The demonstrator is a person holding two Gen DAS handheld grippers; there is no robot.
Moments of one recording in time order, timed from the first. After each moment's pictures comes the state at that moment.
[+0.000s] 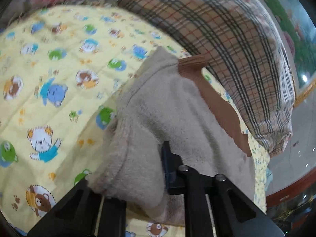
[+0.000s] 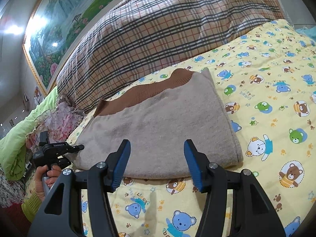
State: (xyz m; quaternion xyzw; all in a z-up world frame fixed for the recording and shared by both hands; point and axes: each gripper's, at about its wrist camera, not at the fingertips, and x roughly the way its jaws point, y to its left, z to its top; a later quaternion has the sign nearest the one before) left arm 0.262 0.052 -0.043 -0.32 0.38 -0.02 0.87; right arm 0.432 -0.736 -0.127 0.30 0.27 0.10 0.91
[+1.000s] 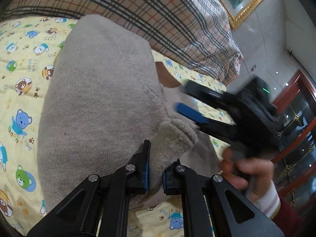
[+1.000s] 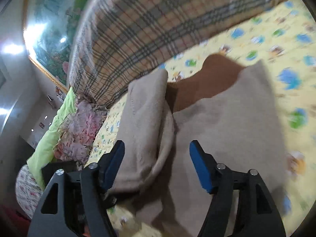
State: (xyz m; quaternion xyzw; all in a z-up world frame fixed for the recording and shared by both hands) left arm 0.282 -0.149 -0.026 -0.19 0.41 -0.29 0.84; right arm 0.590 -0.741 -0.127 0.38 0.37 0.25 0.81
